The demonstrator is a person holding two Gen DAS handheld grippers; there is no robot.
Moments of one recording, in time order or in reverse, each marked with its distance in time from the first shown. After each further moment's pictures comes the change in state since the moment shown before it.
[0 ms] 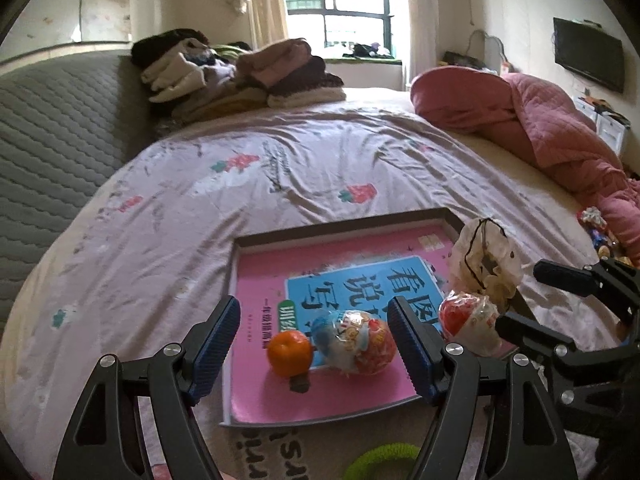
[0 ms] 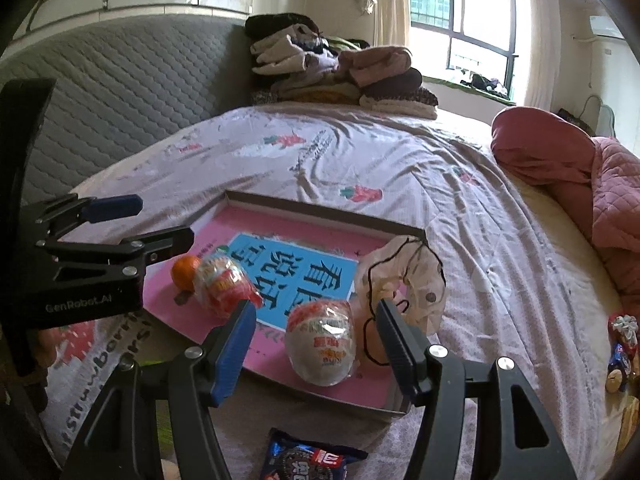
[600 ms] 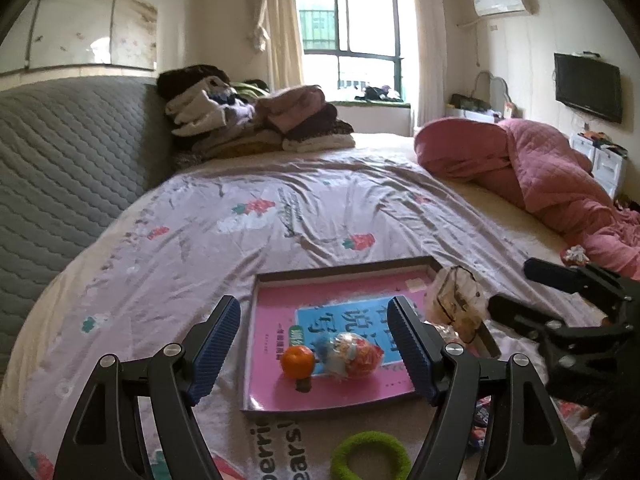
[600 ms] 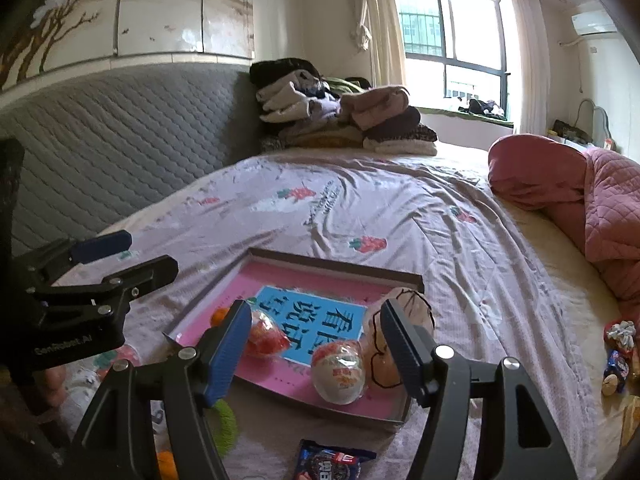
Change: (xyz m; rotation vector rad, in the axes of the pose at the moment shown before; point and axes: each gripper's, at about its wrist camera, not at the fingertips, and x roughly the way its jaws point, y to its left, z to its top) left arm -0.085 0.003 0.004 -0.051 -0.155 0.031; right arm -0.062 -0.001 0.022 0.049 -0.156 0.057
